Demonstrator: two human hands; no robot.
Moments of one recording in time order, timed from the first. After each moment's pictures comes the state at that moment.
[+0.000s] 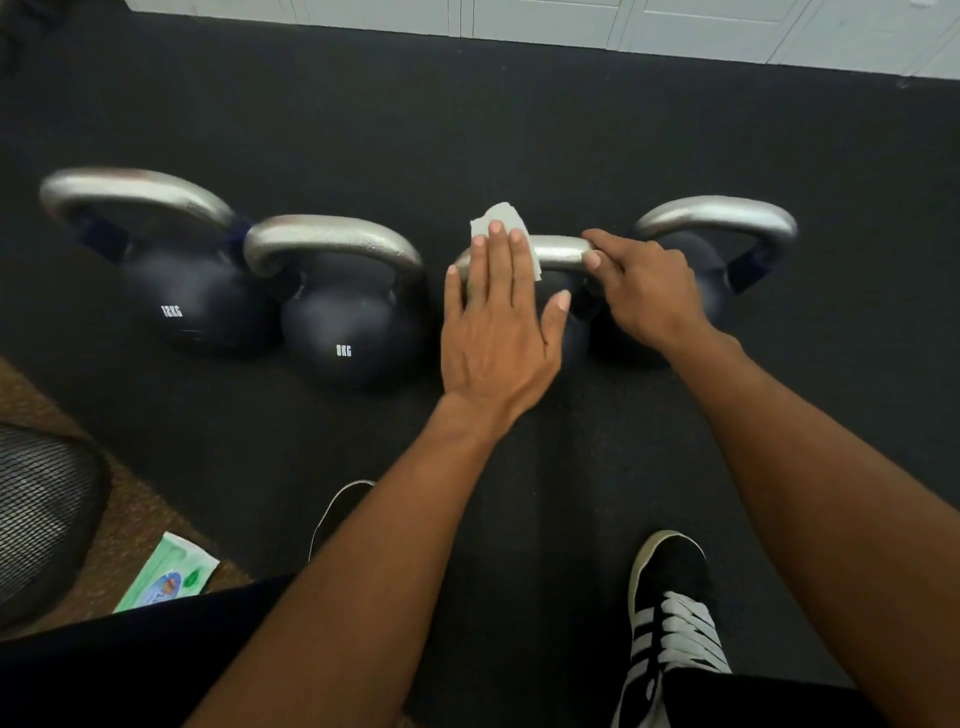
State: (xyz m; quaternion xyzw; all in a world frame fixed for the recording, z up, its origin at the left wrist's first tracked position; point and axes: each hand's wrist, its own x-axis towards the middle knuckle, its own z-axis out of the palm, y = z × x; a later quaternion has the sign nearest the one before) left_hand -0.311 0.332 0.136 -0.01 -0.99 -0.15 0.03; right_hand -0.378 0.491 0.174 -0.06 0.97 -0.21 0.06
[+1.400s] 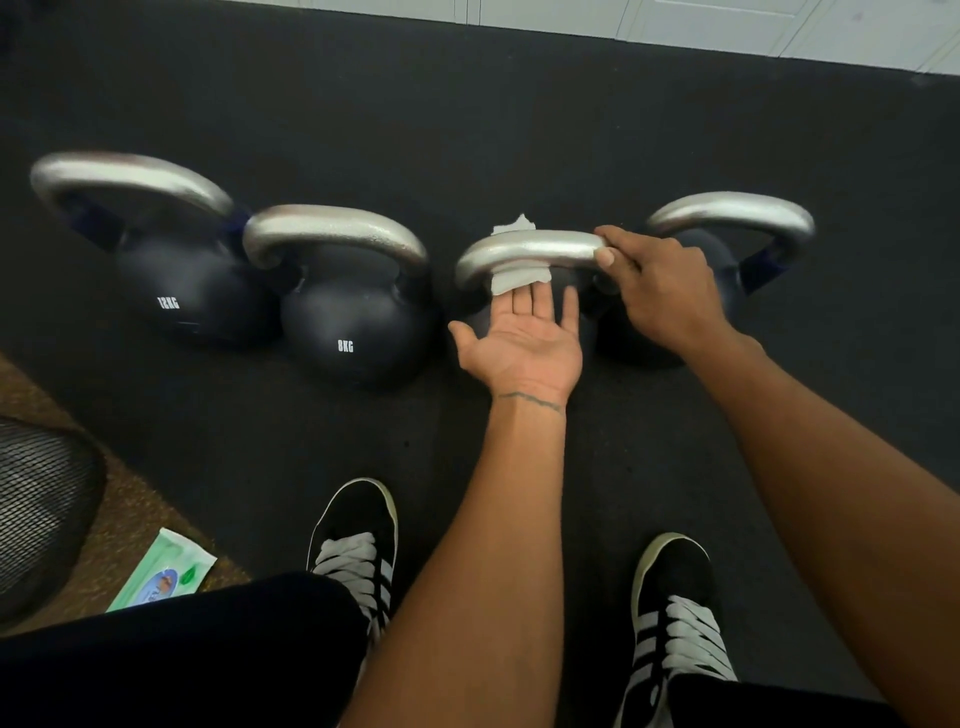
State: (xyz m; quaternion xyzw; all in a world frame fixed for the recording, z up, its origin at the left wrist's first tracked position) left_hand -0.320 0.366 0.167 0.32 0.04 -0.95 0.03; right_hand -0.382 0.497 0.167 -0.07 0.97 -0.22 0.05
